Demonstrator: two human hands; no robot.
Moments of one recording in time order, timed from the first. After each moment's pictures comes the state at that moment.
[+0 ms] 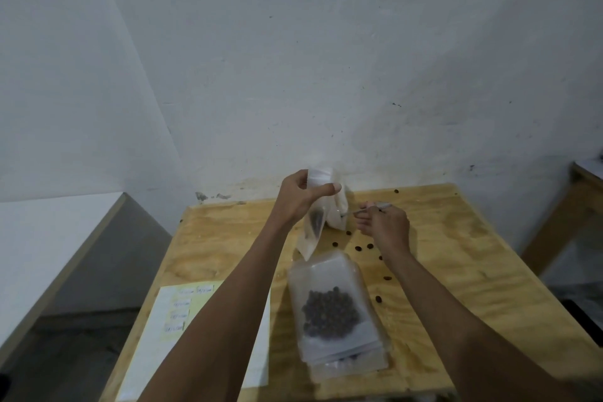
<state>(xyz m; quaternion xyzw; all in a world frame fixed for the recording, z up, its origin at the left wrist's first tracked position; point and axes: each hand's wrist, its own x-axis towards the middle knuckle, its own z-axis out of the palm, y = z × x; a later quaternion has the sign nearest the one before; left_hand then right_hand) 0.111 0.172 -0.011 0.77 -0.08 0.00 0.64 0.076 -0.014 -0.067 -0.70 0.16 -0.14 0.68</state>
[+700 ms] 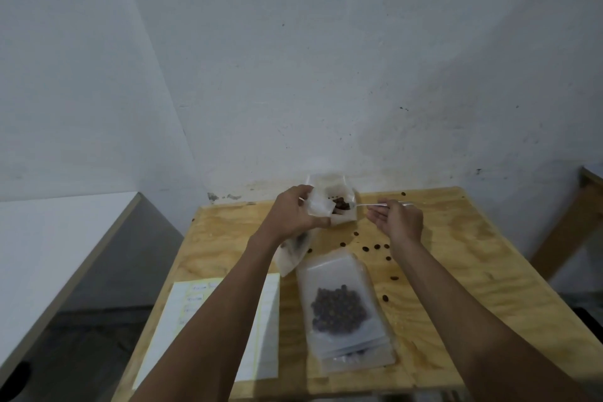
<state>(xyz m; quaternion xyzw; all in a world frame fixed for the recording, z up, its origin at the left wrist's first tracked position) 0.093 0.206 -0.020 0.90 -0.10 0.02 0.42 0.075 -0.015 -0.043 -0.55 0.25 -0.12 0.79</state>
